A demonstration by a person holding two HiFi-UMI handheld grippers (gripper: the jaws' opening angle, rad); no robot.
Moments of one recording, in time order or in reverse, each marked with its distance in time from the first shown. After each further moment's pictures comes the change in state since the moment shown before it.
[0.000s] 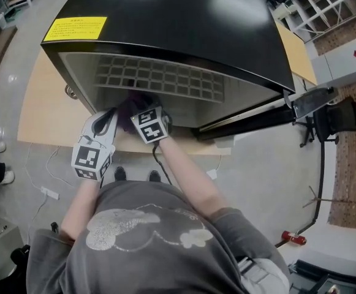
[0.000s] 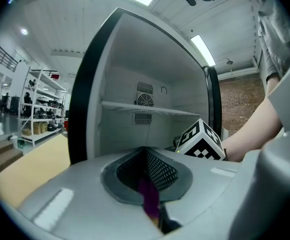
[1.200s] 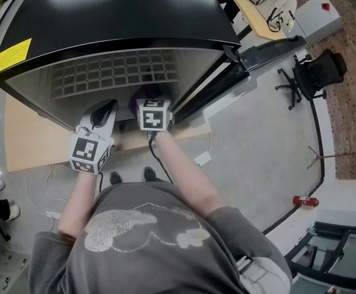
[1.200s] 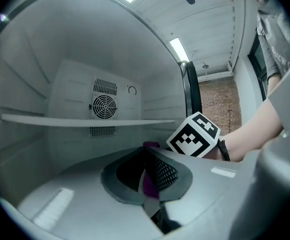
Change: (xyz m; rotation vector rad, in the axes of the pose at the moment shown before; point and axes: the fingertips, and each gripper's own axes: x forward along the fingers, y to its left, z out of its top) left arm 0.063 -0.097 0.029 0.089 -0.020 -0.275; right arm -0.118 -0.146 -0.046 0.417 0.014 -0.521
